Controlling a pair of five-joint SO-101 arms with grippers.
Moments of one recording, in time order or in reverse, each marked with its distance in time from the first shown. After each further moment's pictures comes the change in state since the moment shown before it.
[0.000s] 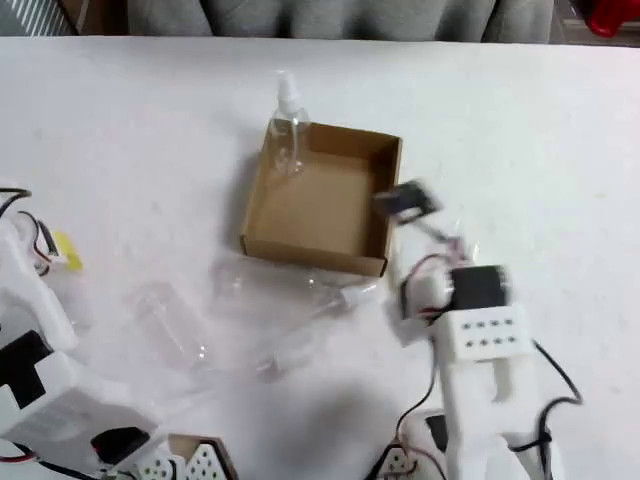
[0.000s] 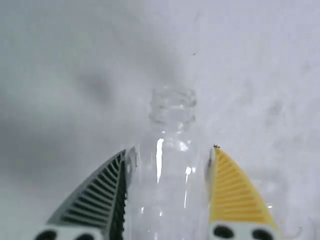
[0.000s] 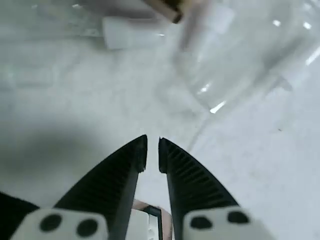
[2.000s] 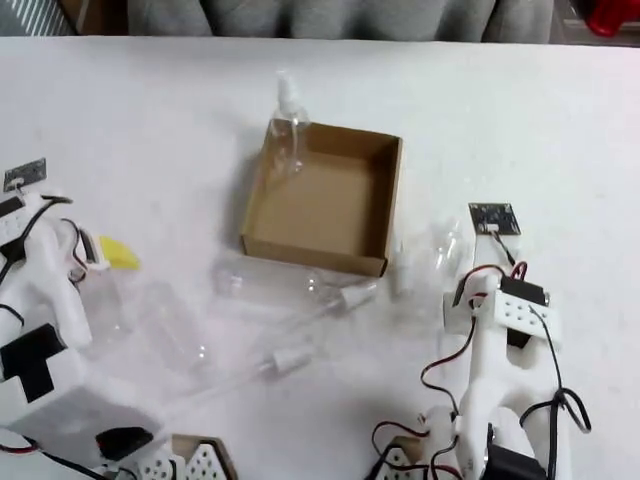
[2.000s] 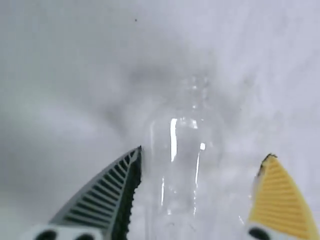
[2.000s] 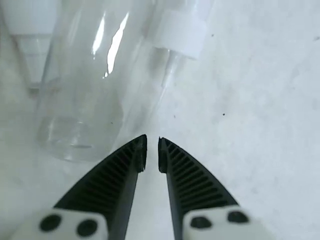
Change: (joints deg) left arm 6.4 0.0 8.5 -3.7 1.6; right arm 30.6 14.8 16.6 -33.9 -0.1
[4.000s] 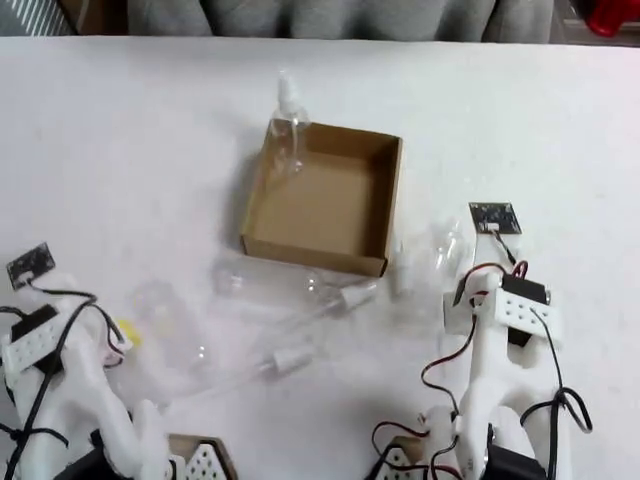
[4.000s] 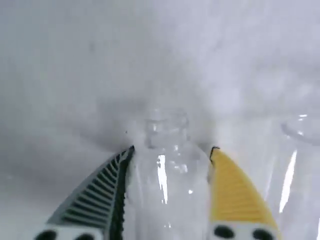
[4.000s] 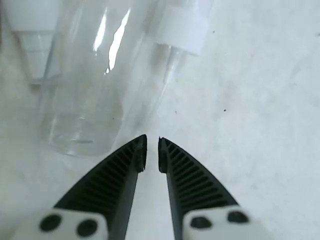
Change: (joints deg) left arm -5.2 -40.3 47.6 -11.6 6.6; right arm 0.0 0.0 -1.0 1.9 0.0
